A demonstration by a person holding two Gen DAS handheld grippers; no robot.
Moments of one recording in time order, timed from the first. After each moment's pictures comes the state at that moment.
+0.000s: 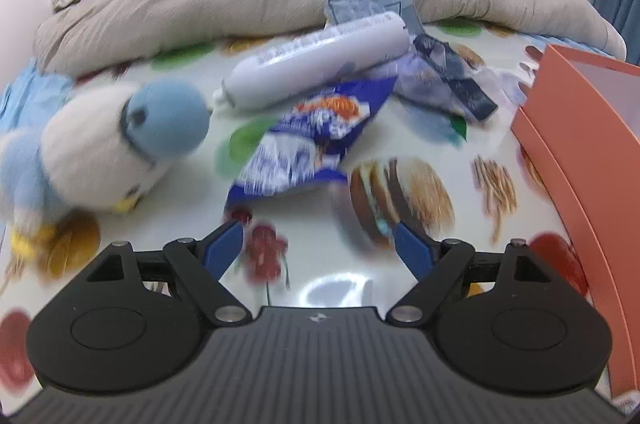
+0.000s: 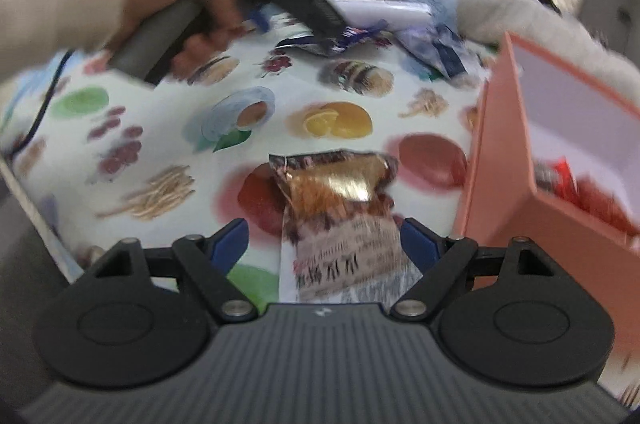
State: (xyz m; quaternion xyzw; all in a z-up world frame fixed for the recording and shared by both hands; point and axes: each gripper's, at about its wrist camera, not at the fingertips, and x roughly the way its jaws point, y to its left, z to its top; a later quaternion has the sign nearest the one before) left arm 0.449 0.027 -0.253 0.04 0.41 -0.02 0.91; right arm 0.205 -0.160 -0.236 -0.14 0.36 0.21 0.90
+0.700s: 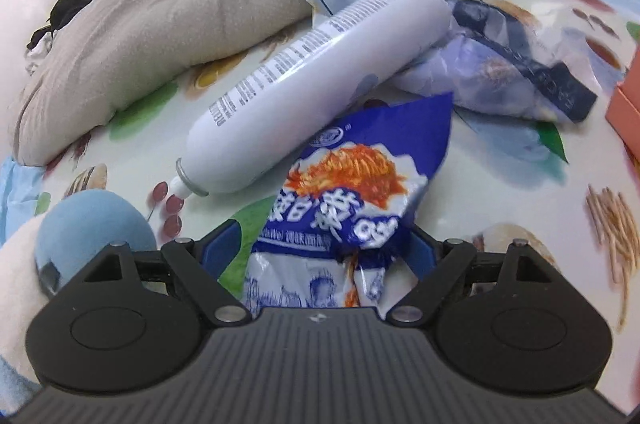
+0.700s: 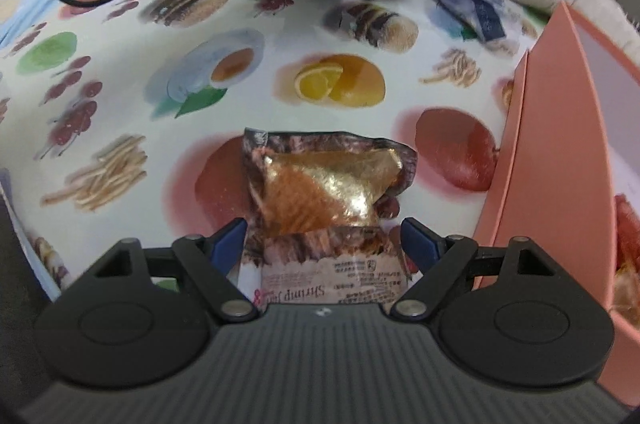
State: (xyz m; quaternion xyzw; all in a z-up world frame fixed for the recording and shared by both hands) left arm 0.588 0.008 -0.309 0.16 0.43 -0.02 0.89; right arm 0.270 -0.143 -0.265 -0.18 0.46 0.23 0.84
